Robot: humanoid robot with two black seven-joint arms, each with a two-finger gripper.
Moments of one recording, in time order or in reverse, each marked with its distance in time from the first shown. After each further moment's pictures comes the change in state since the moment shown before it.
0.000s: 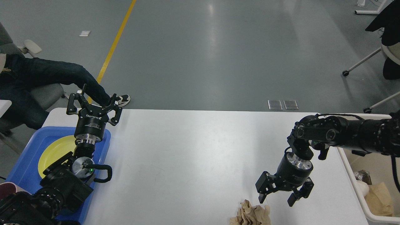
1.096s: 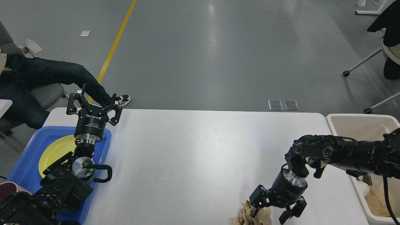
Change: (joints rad) left arm 0.000 0.000 0.000 0.000 0.000 -0.001 0.000; right arm -0.173 0.002 0.124 -0.062 0.002 0.000 0.000
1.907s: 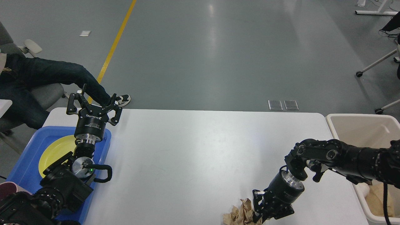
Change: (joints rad) left arm 0.000 0.000 0.000 0.000 0.000 0.000 0.000; right arm -0.048 -0.035 0.114 -0.001 -0.012 0.000 0.000
